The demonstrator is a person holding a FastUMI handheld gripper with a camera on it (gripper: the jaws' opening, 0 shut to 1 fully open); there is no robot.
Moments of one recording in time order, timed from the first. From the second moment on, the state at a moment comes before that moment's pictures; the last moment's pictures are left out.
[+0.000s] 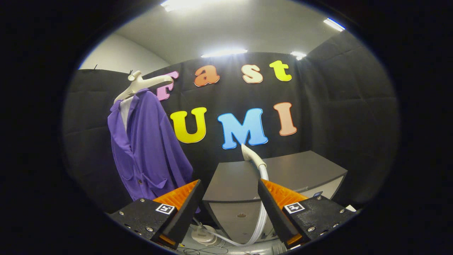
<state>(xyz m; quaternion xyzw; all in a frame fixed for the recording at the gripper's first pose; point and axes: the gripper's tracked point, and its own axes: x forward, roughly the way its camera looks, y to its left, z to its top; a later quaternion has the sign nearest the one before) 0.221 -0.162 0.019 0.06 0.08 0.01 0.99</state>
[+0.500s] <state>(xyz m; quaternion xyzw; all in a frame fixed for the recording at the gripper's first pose) 0.389 -0.245 0.027 0.13 0.10 0.03 0.99</state>
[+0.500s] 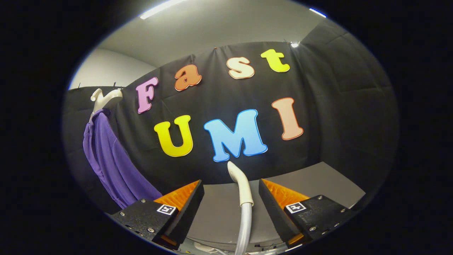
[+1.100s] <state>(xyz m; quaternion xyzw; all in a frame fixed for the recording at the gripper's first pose) 0.491 -0.268 -0.056 0.35 0.26 0.09 0.90</state>
